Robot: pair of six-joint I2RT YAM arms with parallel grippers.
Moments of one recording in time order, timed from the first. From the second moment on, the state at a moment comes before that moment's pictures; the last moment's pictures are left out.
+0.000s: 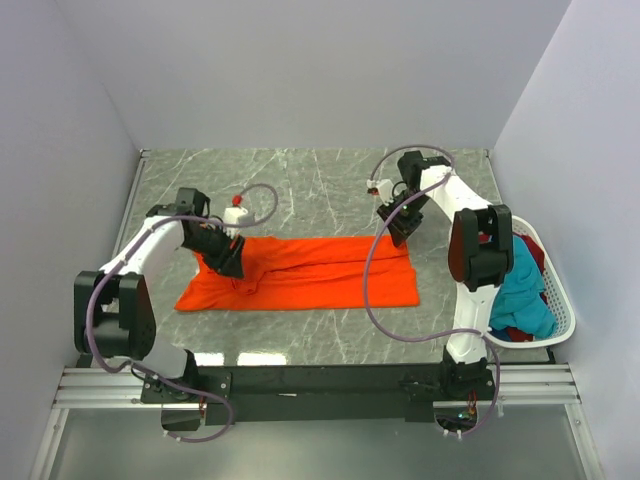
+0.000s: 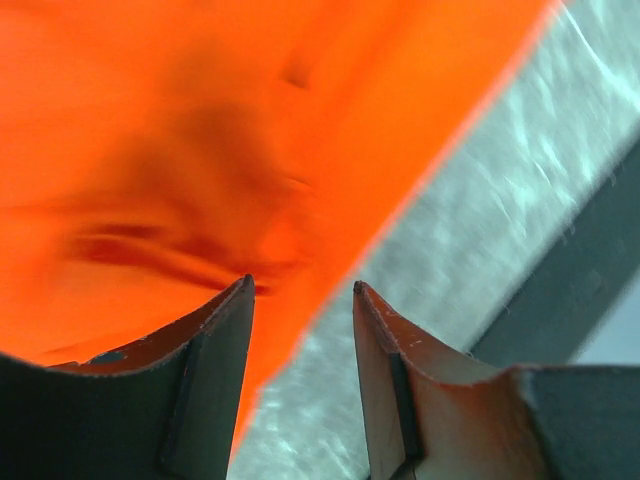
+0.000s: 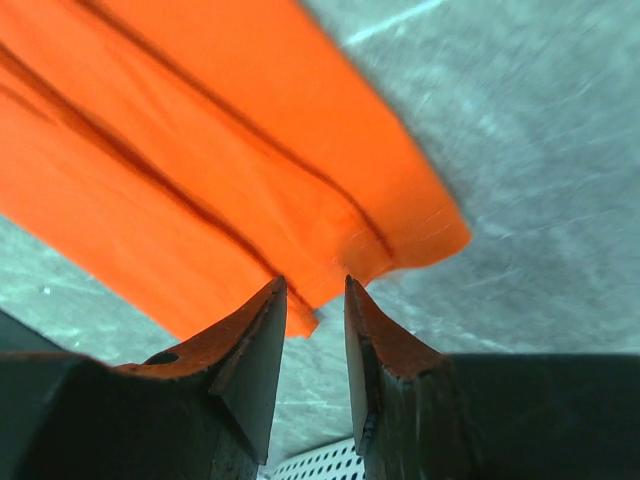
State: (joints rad) left arm -0.08 1.49 1.04 -0.90 0.64 0.61; right arm 0.17 2.04 1.66 -1.13 -0.29 -0.61
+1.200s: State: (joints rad) left arm -0.02 1.57 1.20 -1.03 0.49 0.66; right arm 0.18 2.06 1.63 -1.19 -0.24 -0.67
